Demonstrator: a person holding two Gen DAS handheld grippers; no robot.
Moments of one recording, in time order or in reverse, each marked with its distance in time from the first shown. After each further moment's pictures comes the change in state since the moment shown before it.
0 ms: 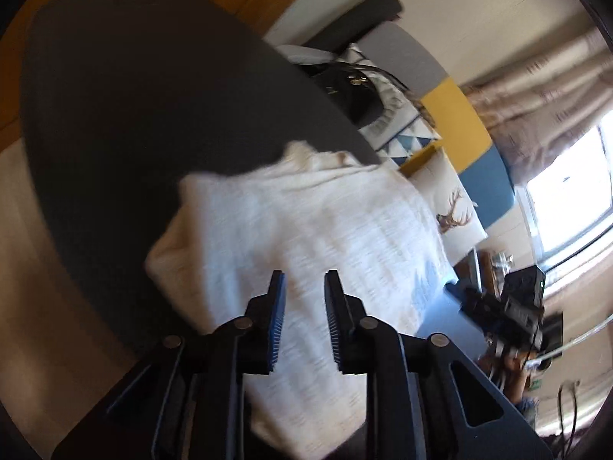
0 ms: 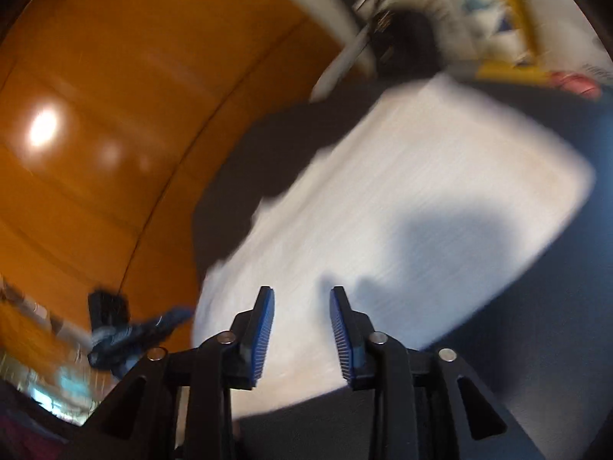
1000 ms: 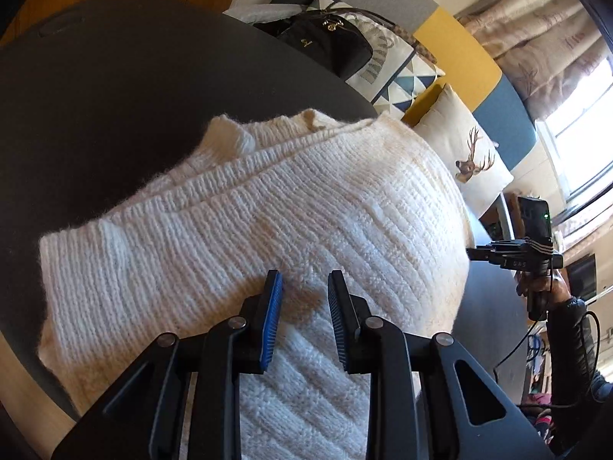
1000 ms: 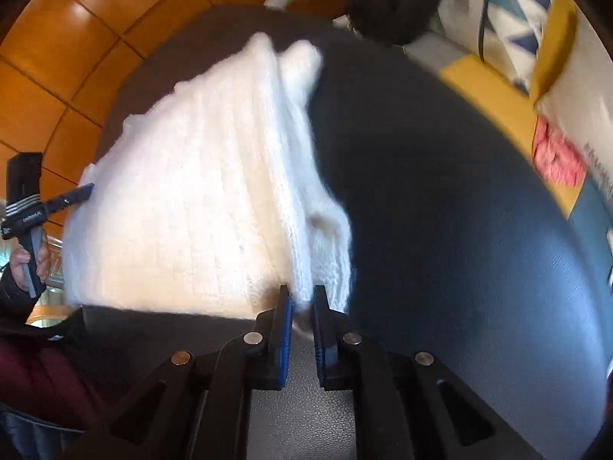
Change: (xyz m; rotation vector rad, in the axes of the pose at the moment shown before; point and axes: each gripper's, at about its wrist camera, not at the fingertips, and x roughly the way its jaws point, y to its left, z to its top) left arm 0.082 -0.047 0.014 0.150 0.171 0.091; right arm 0.023 -0.107 0.068 -0.323 0.503 -0.221
